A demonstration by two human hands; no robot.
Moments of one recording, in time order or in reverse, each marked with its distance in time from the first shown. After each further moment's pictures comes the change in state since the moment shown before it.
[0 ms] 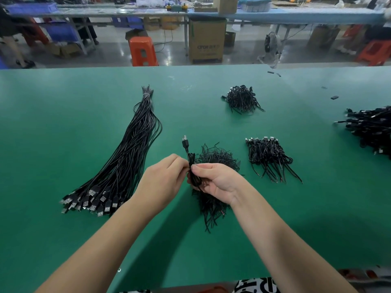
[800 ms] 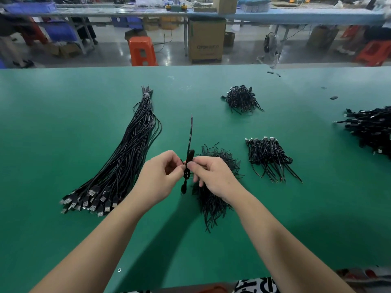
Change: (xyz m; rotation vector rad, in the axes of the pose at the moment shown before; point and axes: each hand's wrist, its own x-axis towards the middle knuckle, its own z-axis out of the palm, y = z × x) left_hand 0.005 -0.011 0.000 -0.508 -0.102 -0.519; right_hand -0.001 -0.001 0.008 -0.678 0.169 -0.406
